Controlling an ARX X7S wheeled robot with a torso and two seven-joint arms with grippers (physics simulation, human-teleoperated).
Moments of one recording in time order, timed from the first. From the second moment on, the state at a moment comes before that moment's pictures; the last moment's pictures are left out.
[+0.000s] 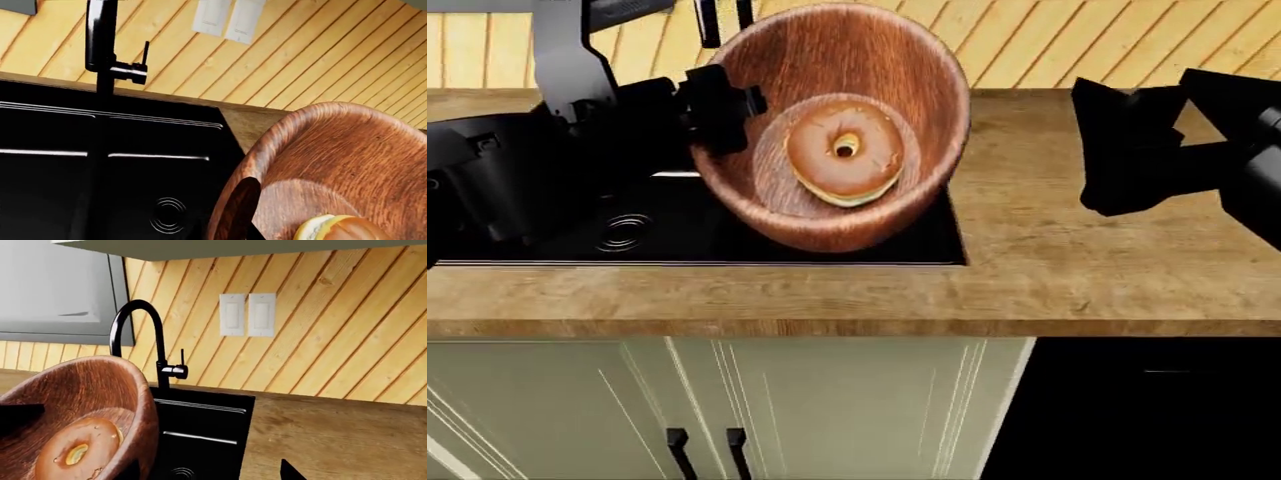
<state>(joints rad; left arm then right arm) -1.38 -0.67 0.72 -0.03 -1.81 -0.72 -0.71 1.26 1.16 -0.49 -0.55 1.92 0.69 0.76</state>
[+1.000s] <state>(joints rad) -1.38 -0.67 0.72 -0.02 -1.81 -0.71 -0.70 1.22 1.18 -0.47 -0.56 1.93 0.66 0.77</state>
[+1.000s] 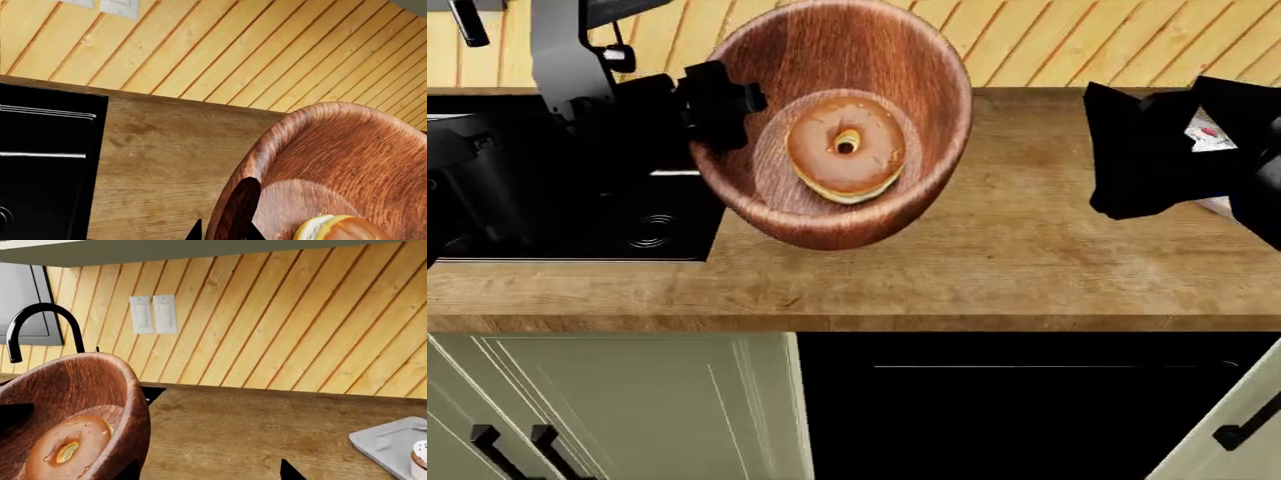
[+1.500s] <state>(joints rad) -1.38 -0.69 0.70 -0.02 -1.80 -0.69 -0.70 1.24 1.17 -0.46 -0.54 1.93 0.67 0.79</state>
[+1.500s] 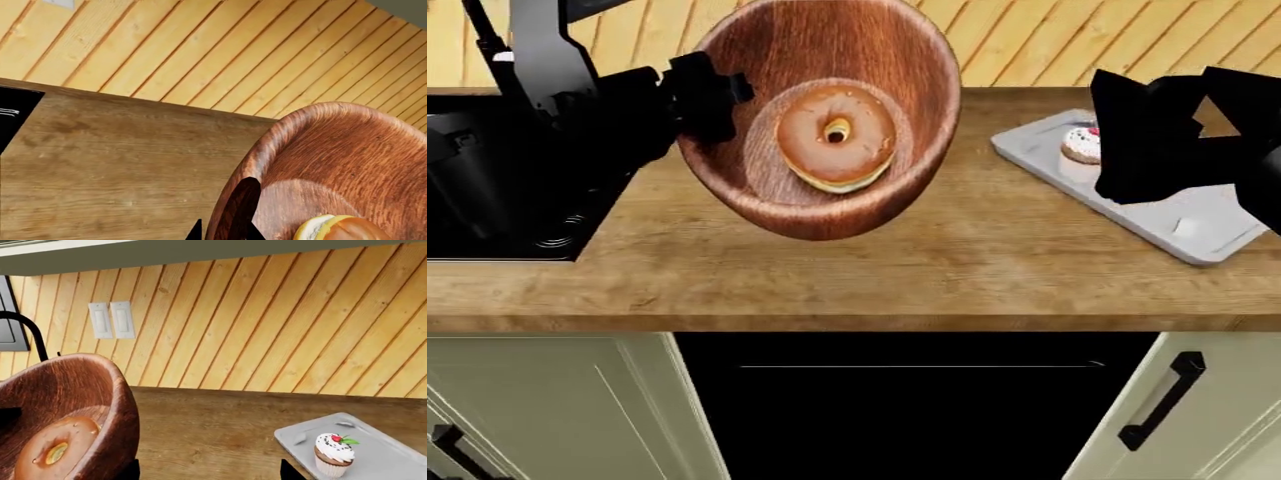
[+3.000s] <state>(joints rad) -1.37 -0.69 0.69 -0.04 -1.79 -0.67 -0.69 1.40 1.00 -0.56 -0.28 1.80 0.76 0.89</state>
